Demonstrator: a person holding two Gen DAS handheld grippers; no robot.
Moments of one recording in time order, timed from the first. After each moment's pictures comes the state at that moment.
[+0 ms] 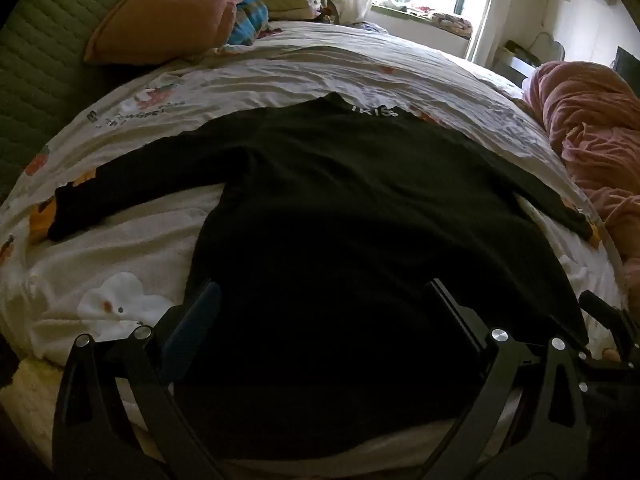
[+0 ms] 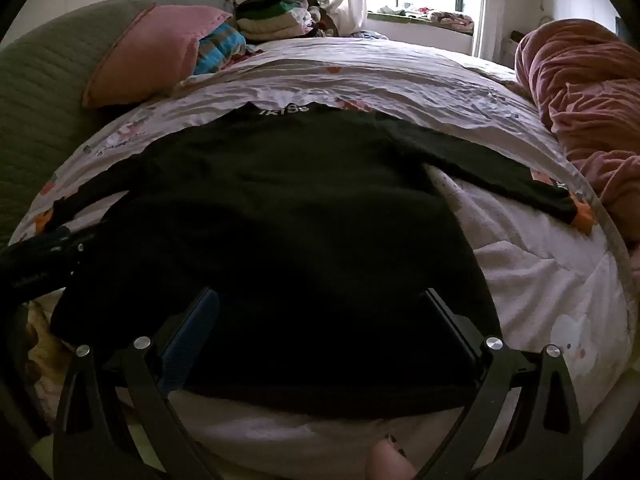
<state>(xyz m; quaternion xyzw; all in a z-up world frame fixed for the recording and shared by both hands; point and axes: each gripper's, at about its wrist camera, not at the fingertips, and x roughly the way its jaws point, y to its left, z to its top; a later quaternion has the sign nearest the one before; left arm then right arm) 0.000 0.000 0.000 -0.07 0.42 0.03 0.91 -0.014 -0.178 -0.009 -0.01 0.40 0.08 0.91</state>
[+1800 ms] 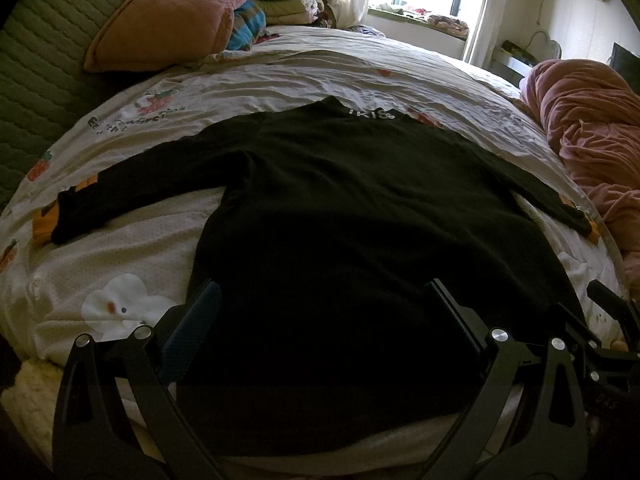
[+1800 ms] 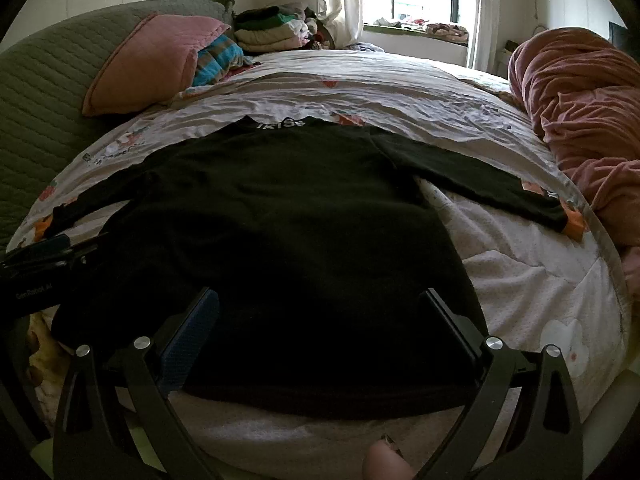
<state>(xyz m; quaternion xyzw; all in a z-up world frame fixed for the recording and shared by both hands) -0.004 0.000 0.004 -0.06 0.41 0.03 0.91 -0.021 -0.178 0.001 -0.01 0.38 0.07 0.92</state>
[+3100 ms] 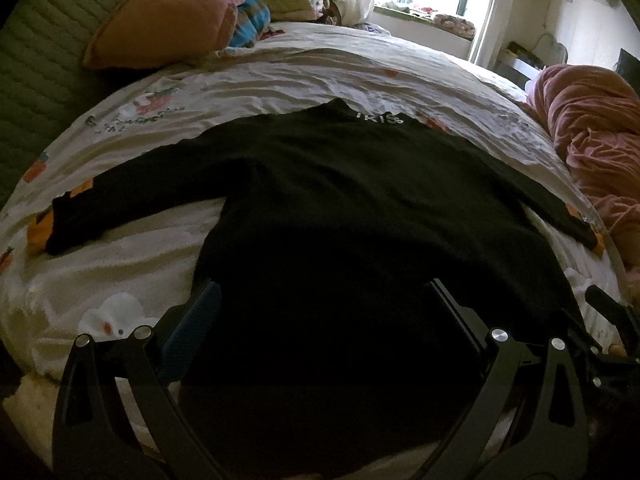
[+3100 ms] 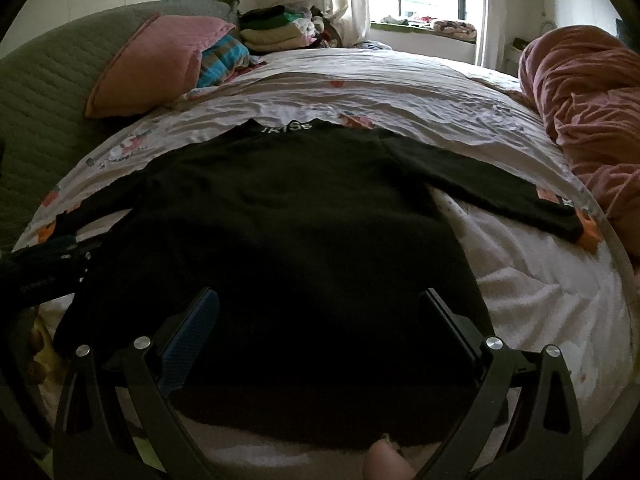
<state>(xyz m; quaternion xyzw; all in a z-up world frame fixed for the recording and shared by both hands) 0.017 0.006 0.007 -0.07 0.42 0.03 0.91 0.006 -0.177 0.001 -0.01 0.39 0.09 0.92</state>
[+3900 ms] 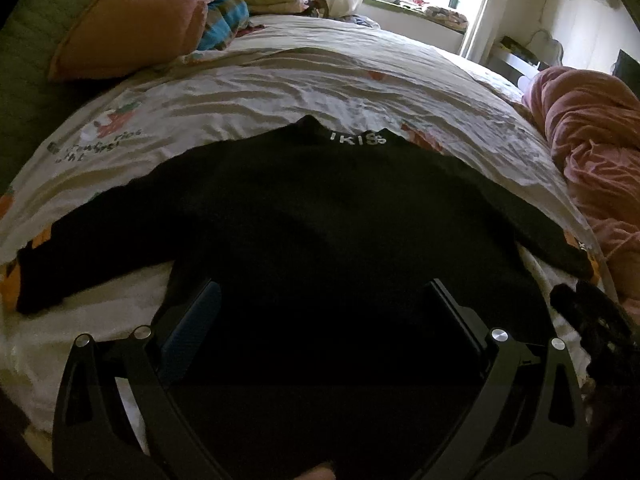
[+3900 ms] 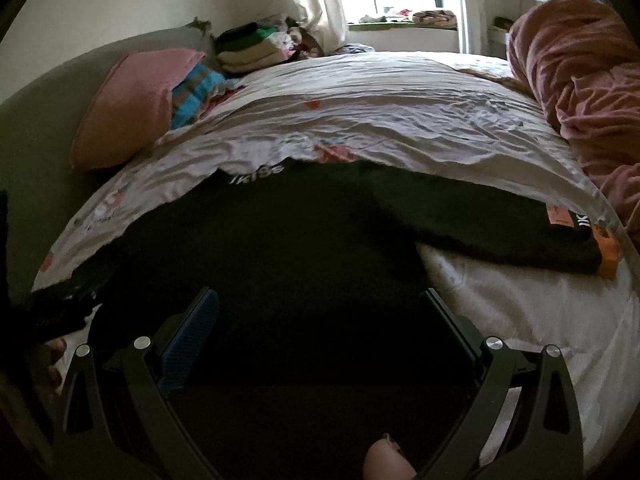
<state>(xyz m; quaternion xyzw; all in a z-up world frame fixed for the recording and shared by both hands) 0.101 -0.010 0.017 -0.07 0.43 0.01 0.90 0.089 -0.219 0.018 0.07 0.38 0.08 0.92</state>
